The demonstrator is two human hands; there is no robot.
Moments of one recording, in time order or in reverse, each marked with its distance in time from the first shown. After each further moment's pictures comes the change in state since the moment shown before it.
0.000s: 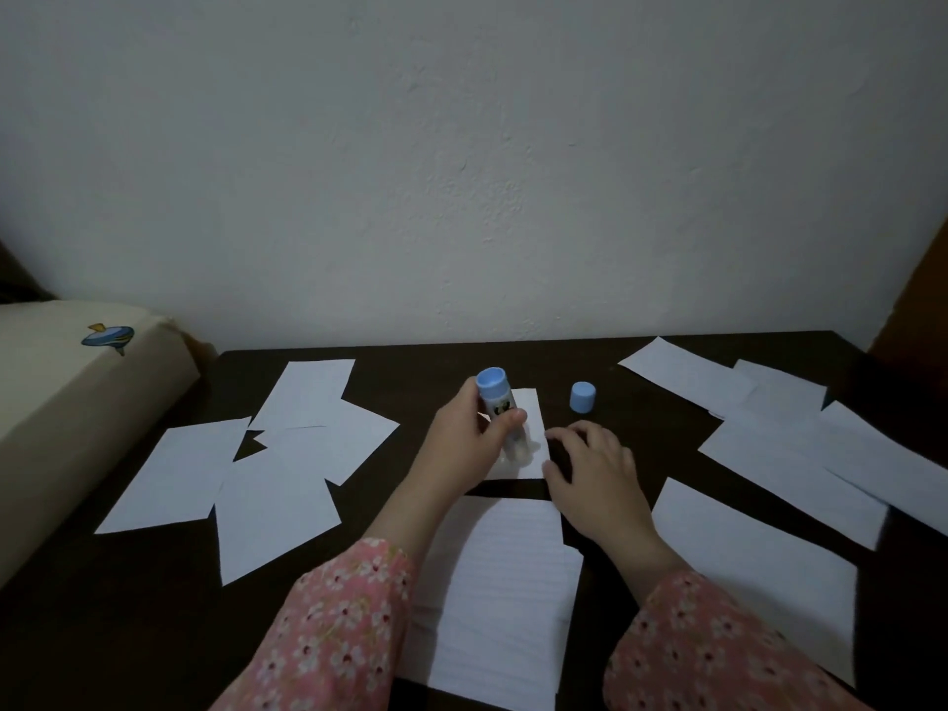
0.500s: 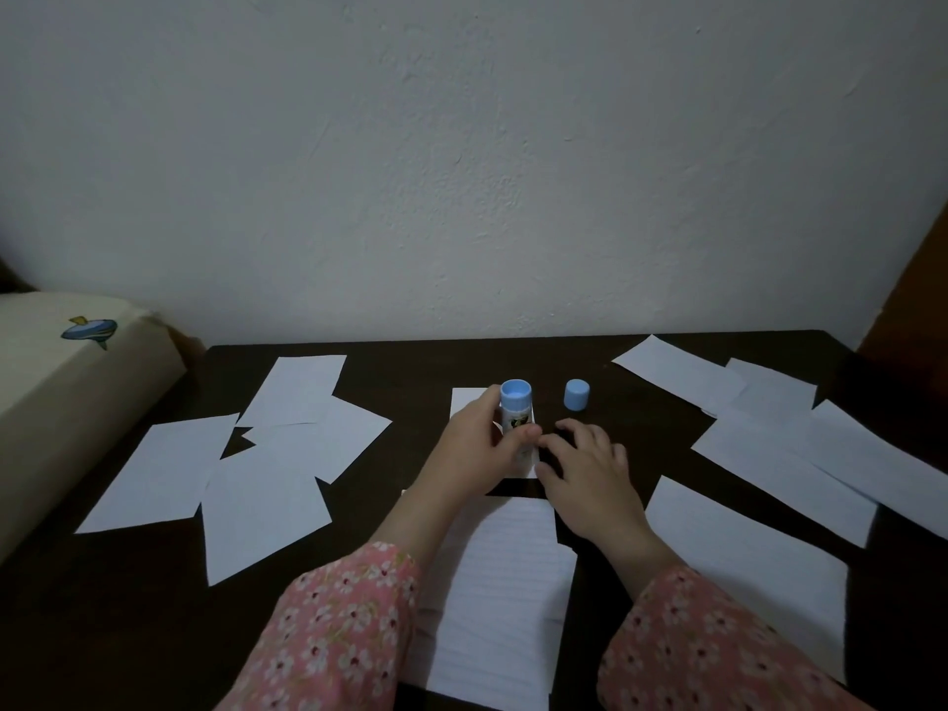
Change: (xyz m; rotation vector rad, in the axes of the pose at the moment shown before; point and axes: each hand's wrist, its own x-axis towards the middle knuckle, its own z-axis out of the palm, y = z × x) left_hand -0.003 -0.001 0.013 0.057 -0.087 0.110; right_hand -0.001 0.000 -0.002 -0.065 -0.065 -0.052
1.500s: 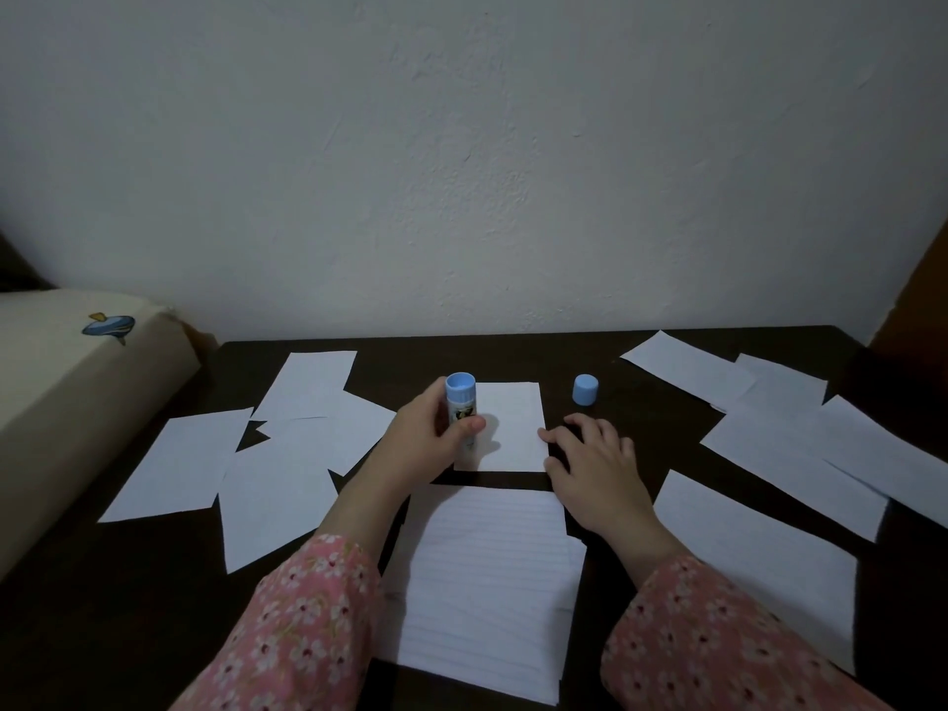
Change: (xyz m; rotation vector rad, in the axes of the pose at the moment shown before) left_hand -0.012 -0.025 -0.046 -0.012 0.030 -0.116; right_hand 0.001 0.000 0.002 -0.048 -0.029 0.006
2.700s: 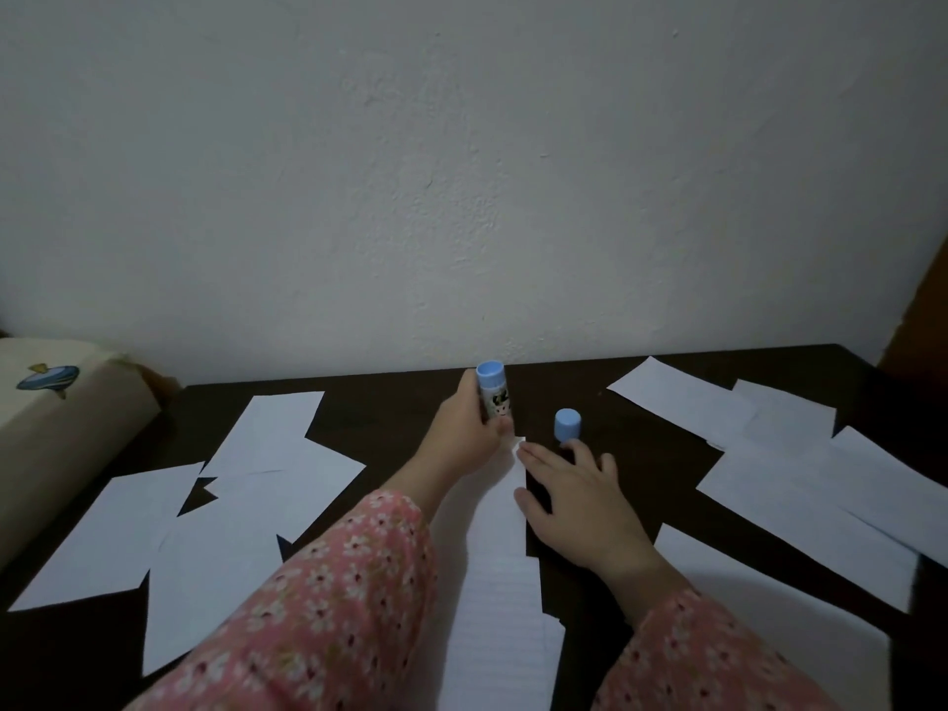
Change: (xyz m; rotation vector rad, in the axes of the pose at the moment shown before) left_hand 0.095 0.019 0.061 0.042 0.042 0.008; right_hand 0.032 0.016 -0.011 0.006 -0.094 -0.133
